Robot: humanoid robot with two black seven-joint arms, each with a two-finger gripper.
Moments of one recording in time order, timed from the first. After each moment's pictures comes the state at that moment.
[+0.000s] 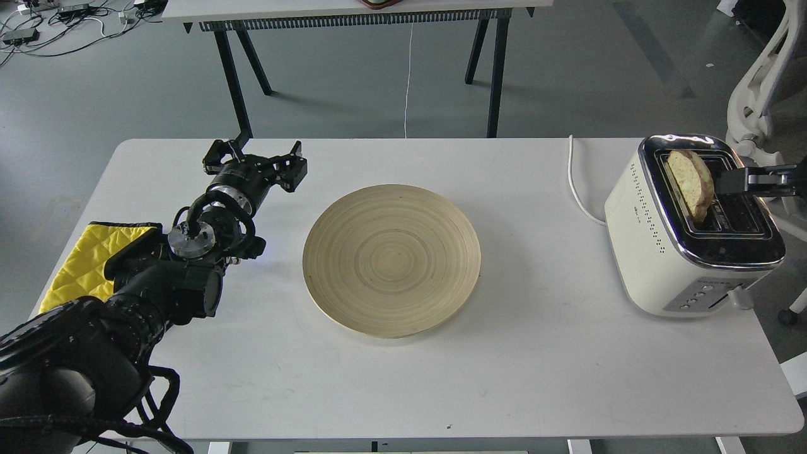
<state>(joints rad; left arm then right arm) -0.87 -0.01 -0.64 -0.16 -1.03 -0.49 0.15 2.26 -0.60 -1.70 1.54 -0.43 0.00 0.29</state>
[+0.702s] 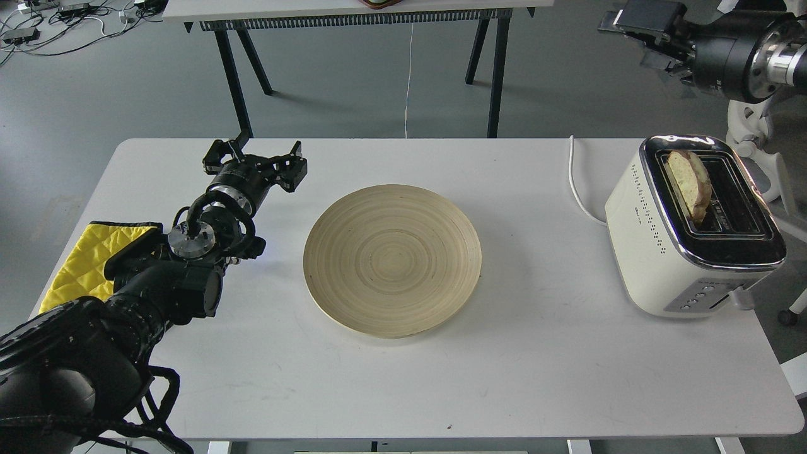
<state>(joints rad) -0.87 -0.01 -0.64 -0.16 -1.03 -0.49 0.15 2.04 -0.77 -0.97 1.42 -0.23 0.01 0.30</state>
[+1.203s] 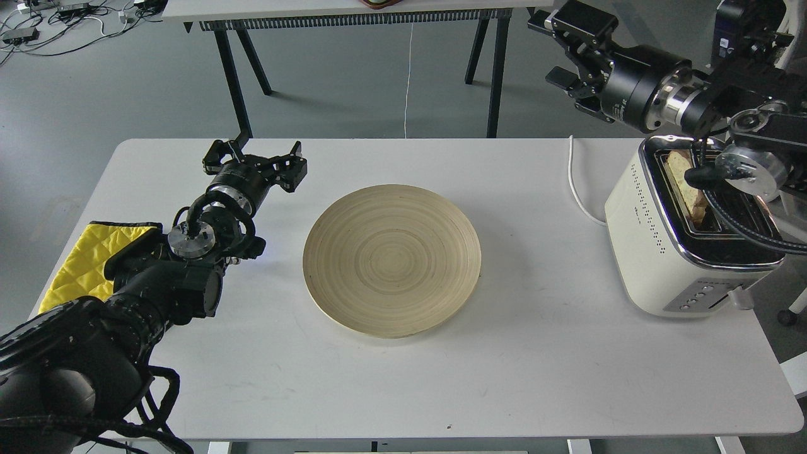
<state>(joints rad) -0.87 -0.01 -0.64 -0.15 -1.03 -0.49 0.15 1.43 -0.72 -0.19 1.37 -0.17 -0.12 0.31</state>
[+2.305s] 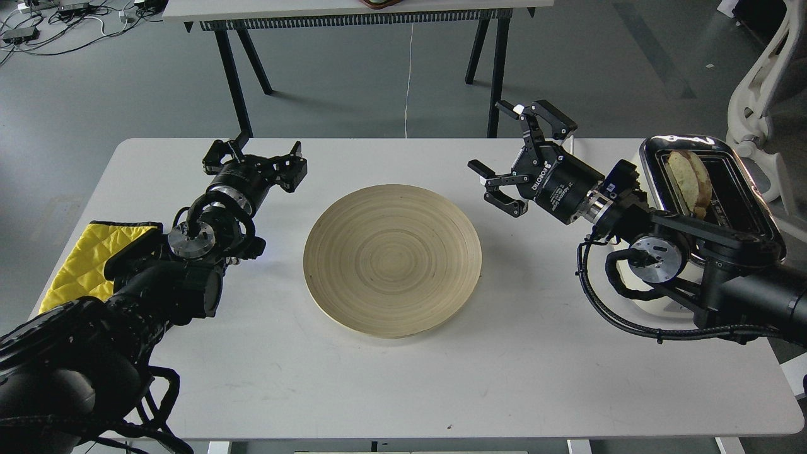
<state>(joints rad) -0.87 -0.01 -0.64 -0.15 -1.03 -0.49 0.15 0.94 -0.41 0.08 0.94 0.11 0.49 0.49</state>
